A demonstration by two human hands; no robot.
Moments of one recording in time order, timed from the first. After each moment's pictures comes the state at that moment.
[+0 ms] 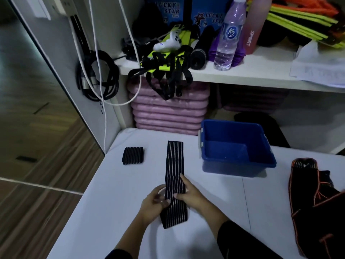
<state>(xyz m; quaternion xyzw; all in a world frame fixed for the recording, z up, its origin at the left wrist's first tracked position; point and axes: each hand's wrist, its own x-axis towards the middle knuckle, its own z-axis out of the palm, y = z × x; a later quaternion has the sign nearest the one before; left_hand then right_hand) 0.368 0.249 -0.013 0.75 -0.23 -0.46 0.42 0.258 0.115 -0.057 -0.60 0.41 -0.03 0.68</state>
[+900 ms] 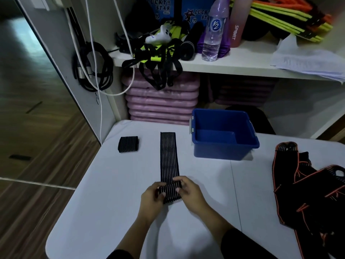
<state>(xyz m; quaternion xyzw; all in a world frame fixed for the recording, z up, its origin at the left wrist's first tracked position) 0.319 0.280 -0.023 0.80 -0.35 -0.27 0.42 0.200 0.173 -0.041 -0.73 0.40 -0.14 0.54</state>
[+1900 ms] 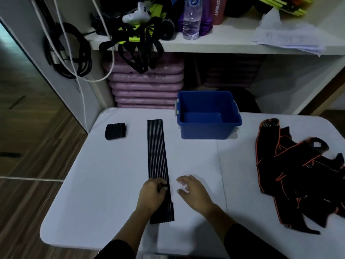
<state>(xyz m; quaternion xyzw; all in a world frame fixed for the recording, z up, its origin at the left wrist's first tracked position) 0.274 0.288 -0.032 0.82 -0.45 -0.24 0.27 0.125 0.197 -0.046 -0.81 0.41 -0.09 0.40</state>
